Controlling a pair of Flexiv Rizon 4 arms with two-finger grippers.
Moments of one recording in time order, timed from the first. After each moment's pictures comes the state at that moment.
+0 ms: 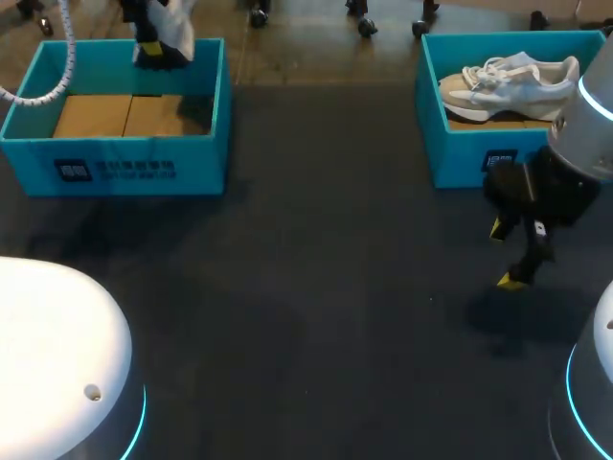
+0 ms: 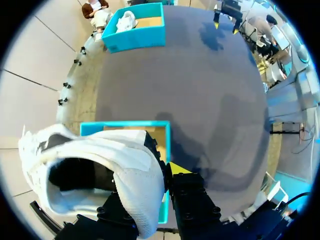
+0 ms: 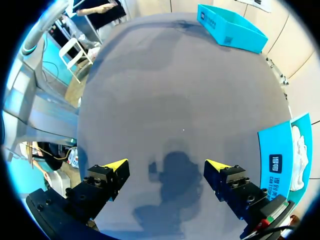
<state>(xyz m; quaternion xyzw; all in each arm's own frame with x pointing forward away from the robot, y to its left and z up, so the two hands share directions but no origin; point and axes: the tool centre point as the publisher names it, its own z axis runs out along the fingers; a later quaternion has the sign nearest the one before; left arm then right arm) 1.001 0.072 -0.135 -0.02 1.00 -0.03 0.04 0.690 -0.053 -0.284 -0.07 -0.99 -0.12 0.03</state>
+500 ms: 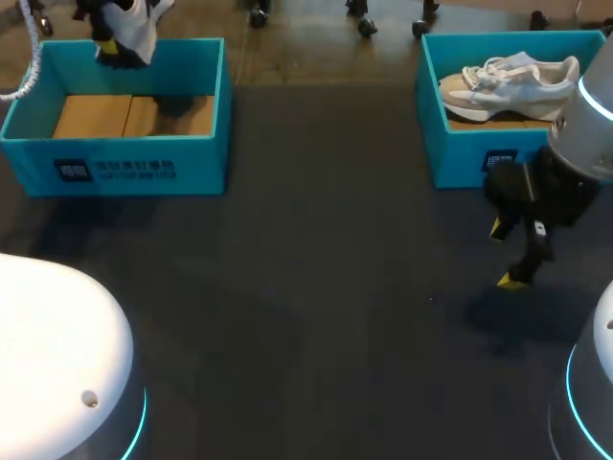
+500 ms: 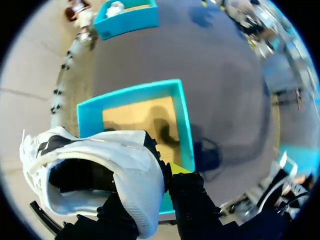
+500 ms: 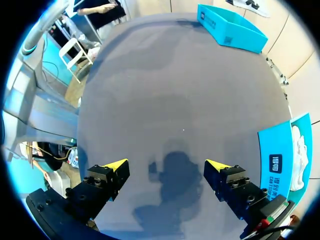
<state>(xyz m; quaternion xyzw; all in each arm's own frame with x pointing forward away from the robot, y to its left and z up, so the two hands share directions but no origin) 1.051 0.153 -0.166 0.11 0.99 0.00 0.01 0.690 -0.053 -0.284 -0.07 -0.99 -0.12 0.03</state>
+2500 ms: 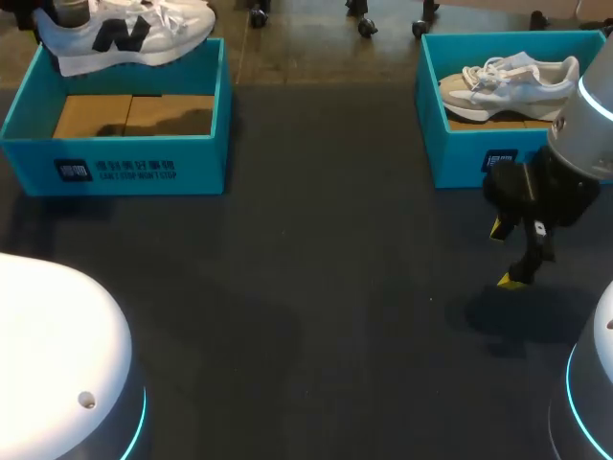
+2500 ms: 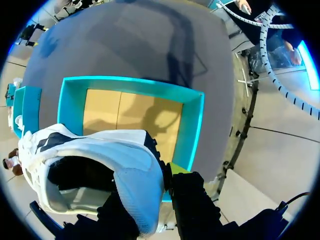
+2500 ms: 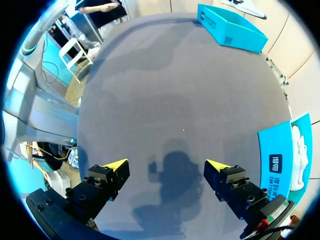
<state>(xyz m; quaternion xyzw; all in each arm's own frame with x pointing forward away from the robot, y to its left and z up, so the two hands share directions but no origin) 1.111 0.263 -0.184 0.64 0.76 0.06 0.00 0.690 -0.053 -0.284 -0.07 -0.99 -0.12 0.03</state>
